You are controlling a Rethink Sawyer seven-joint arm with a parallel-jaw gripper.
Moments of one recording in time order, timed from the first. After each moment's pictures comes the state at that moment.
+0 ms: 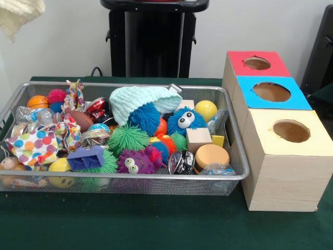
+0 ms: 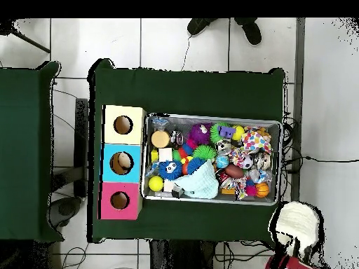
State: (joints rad) arm -1.36 -1.69 0.52 2.54 -0.94 -0.25 2.20
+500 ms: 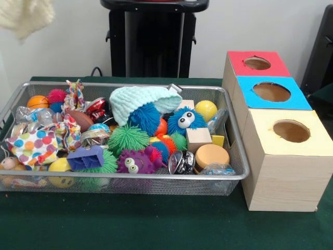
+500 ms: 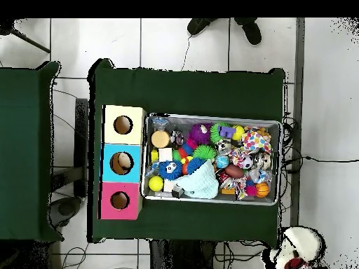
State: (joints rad) arm -1.66 -1.58 0.82 2.58 -0.24 0.33 2.08
